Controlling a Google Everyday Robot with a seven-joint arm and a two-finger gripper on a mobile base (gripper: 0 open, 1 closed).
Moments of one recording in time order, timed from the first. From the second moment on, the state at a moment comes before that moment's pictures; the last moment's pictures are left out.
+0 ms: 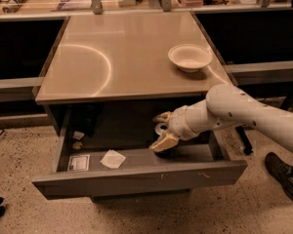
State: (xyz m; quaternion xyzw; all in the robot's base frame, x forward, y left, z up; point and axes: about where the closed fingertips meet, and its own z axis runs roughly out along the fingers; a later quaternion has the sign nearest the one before) arm 0.558 -0.042 0.671 -0.63 0.67 0.19 0.34
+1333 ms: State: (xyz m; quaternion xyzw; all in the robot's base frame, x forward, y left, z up) arm 0.552 -0.030 0.691 -0.64 0.67 0.19 0.33
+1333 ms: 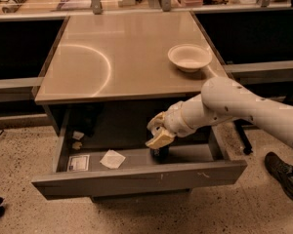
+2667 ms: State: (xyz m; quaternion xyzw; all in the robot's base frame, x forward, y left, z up) arm 0.550 0.050 0.901 -0.71 0.61 0.09 0.34
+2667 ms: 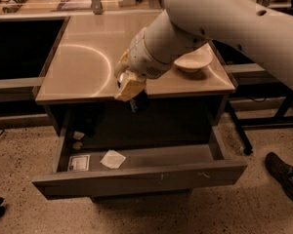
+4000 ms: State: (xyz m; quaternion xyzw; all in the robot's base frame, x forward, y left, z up) arm 0.674 0.047 0.919 -0.65 0.66 0.16 0.34
